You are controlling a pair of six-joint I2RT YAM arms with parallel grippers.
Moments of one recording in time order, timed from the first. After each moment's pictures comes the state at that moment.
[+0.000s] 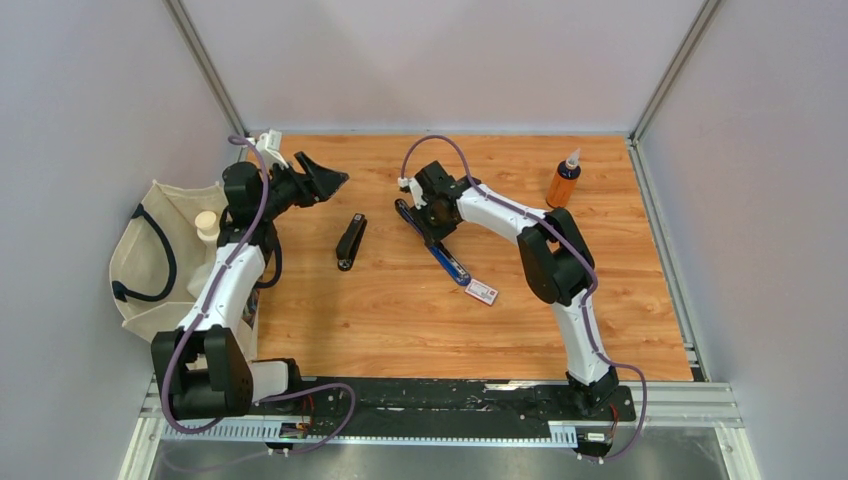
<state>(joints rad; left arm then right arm) 0.07 1.25 0.88 0.21 0.65 -0.57 0.65 2.20 1.76 -0.66 -0.11 -0.04</state>
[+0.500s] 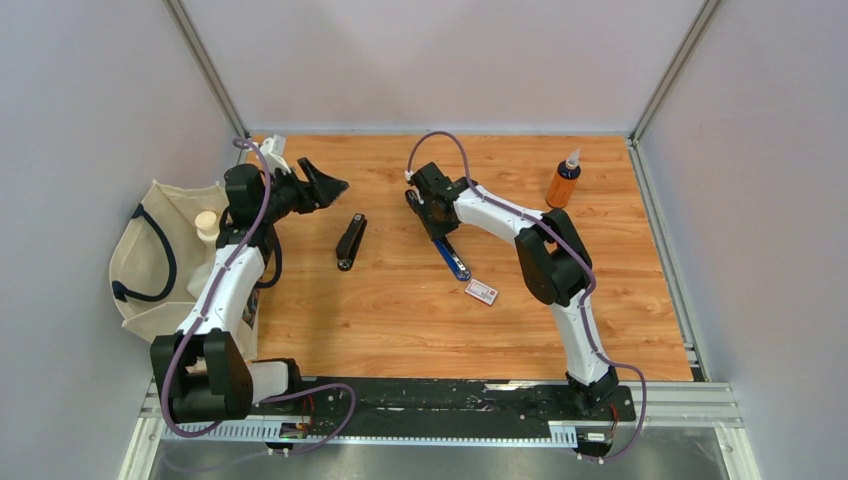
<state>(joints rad) 0.07 1.23 0.88 0.08 0.63 -0.49 0.67 2.21 1.77 -0.65 0.10 0.12</state>
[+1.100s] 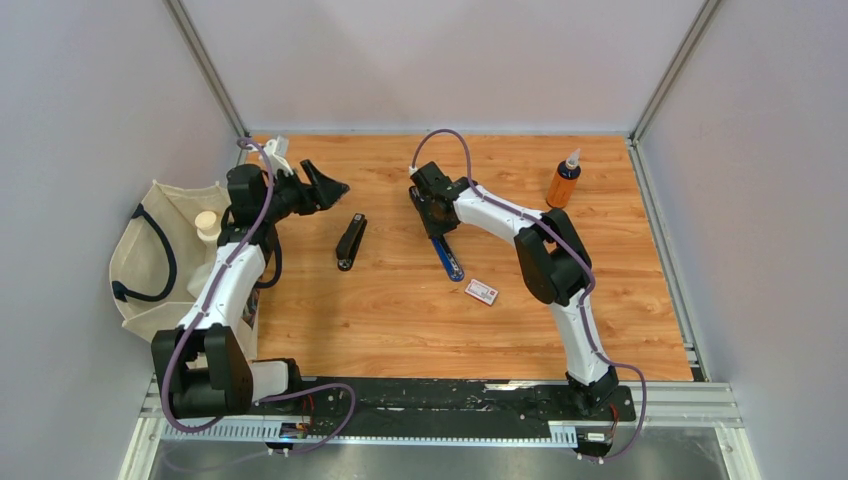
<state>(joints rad) 0.07 1.25 0.88 0.06 0.63 -0.46 0.67 2.22 1.77 -0.62 0.11 0.24</state>
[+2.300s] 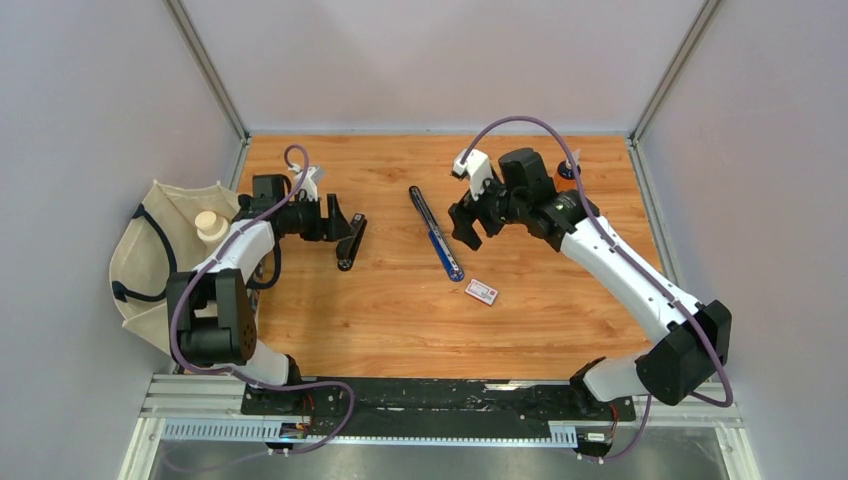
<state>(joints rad) 0.07 1.50 0.95 -0.31 0.70 0.01 0.57 1.39 1.36 -0.59 -0.28 -0.24</state>
